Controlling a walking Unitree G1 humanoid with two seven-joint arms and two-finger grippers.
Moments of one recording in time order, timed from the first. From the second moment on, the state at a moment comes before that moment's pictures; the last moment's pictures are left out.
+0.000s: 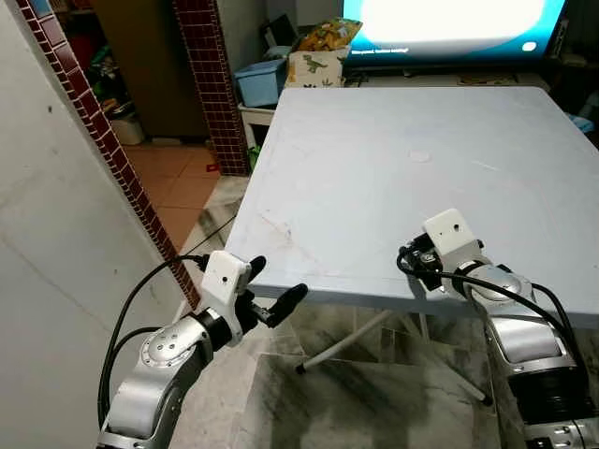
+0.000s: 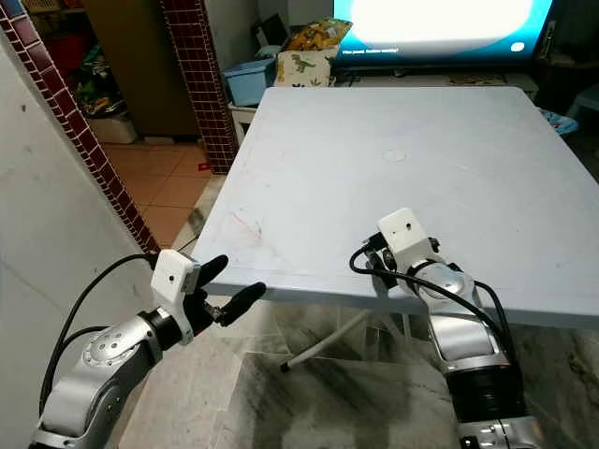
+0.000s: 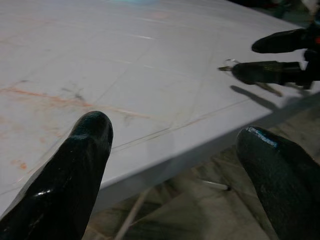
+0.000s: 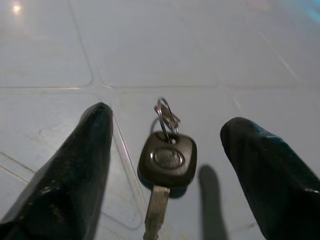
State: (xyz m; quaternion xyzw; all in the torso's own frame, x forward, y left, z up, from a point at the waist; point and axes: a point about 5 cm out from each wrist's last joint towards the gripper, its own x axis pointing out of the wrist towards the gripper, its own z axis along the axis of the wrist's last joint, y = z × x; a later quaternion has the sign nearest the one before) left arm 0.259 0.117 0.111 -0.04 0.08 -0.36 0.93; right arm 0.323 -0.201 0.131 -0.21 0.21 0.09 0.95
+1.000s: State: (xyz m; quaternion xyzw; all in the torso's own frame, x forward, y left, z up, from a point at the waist) left arm 0.256 0.110 0.111 -0.05 0.09 -0.38 0.92; right arm 0.307 -0.187 0.123 -0.27 0.19 0.05 0.94
